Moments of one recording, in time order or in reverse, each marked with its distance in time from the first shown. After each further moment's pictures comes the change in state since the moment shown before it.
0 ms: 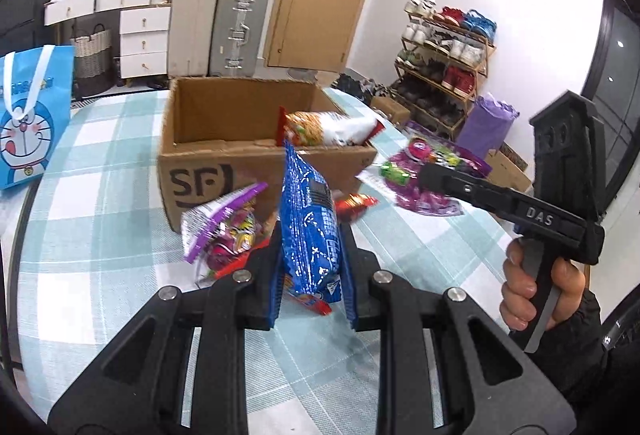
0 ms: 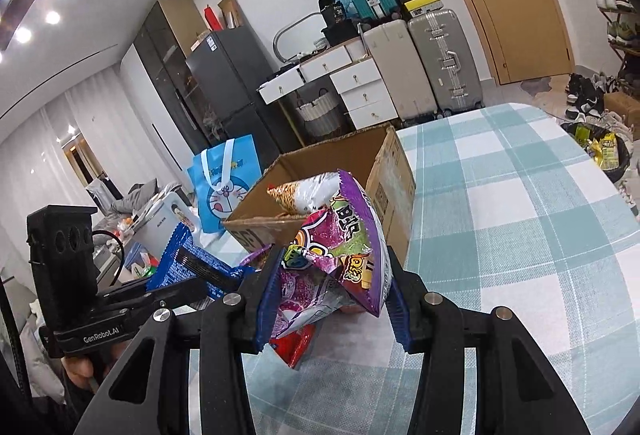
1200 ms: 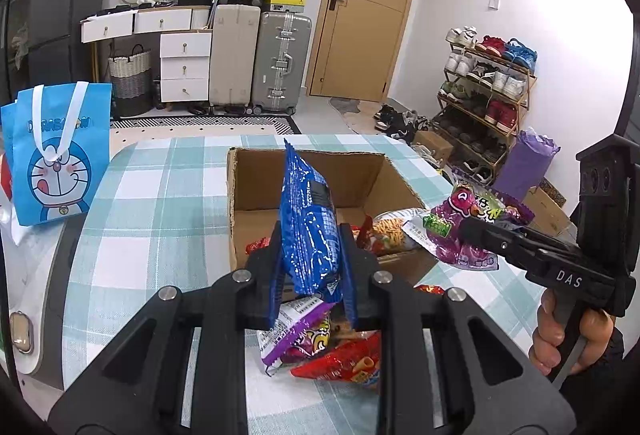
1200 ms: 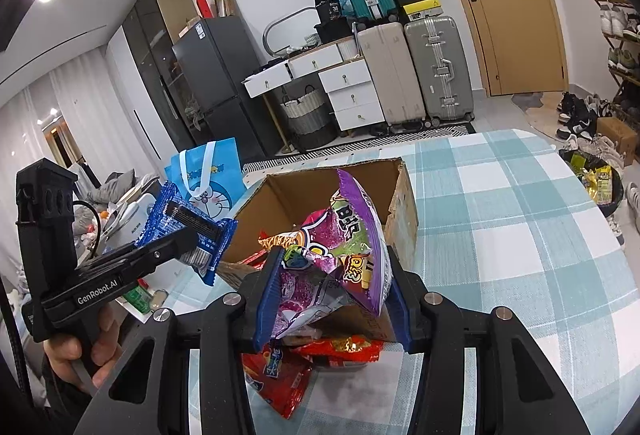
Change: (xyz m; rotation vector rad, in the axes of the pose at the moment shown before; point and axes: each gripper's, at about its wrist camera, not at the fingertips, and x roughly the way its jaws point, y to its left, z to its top) left arm 0.037 0.032 0.080 -0.035 -0.090 0.151; right arm 0.042 0.025 0.043 -0.059 0.030 -0.086
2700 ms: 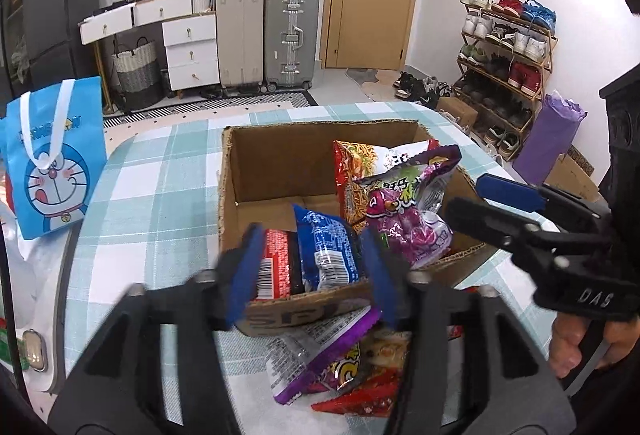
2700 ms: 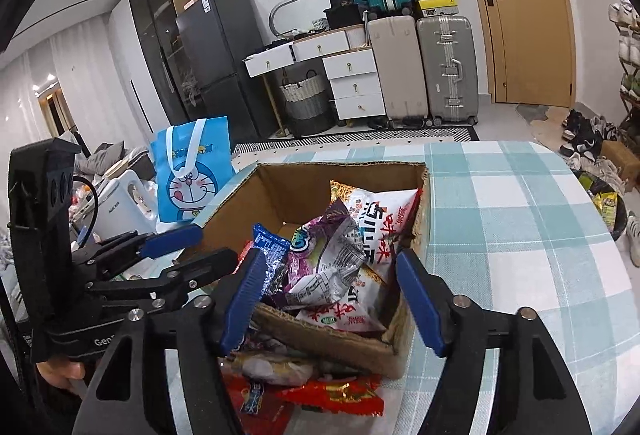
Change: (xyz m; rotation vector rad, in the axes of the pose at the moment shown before) left arm 0.105 0.002 0.001 0.077 0.093 0.095; right arm 0.053 0.004 0.016 -0.094 0.046 -0.052
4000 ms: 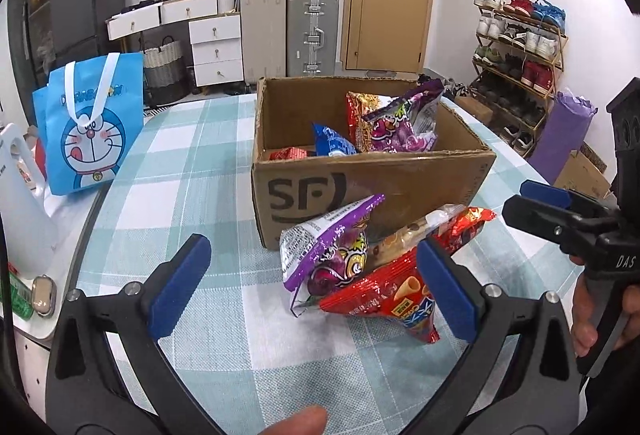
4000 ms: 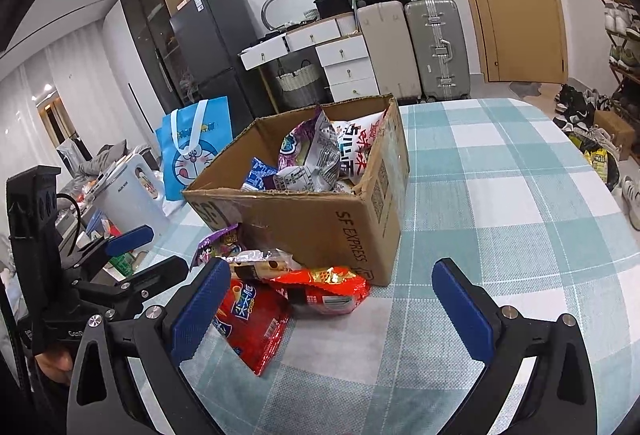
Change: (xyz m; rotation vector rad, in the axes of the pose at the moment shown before) left arm -0.068 -0.016 -0.090 -0.032 -0.012 0.070; right arm -0.035 -0.009 -0.066 0.048 0.041 0.019
